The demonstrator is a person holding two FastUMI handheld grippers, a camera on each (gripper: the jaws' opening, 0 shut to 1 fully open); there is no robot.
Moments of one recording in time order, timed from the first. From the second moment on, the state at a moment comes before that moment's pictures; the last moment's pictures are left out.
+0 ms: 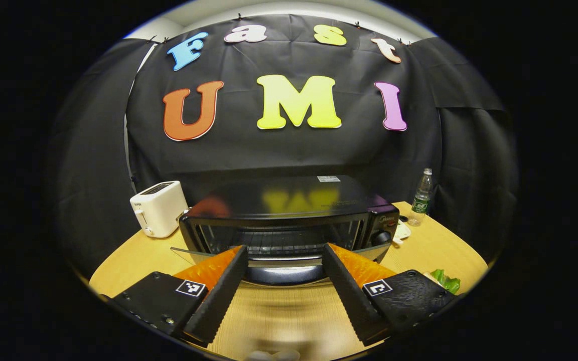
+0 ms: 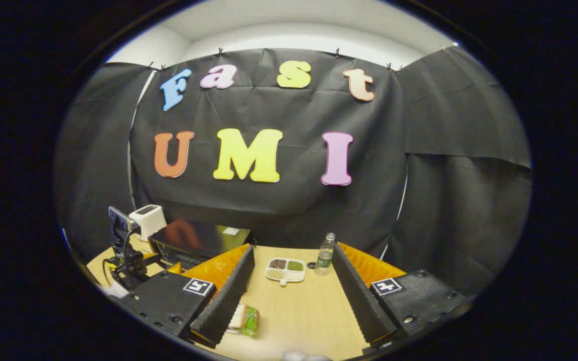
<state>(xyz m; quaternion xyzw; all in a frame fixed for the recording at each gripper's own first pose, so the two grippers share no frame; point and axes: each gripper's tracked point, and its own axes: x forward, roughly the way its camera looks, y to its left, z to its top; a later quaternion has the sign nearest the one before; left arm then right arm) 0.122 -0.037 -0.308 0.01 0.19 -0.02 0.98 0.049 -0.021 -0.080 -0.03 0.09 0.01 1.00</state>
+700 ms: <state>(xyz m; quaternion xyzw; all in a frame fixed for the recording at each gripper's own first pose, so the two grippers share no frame) 0.051 -0.037 -0.364 0.01 0.25 -0.02 0.97 0.010 -0.021 -0.091 -0.04 0.09 0.00 0.99</state>
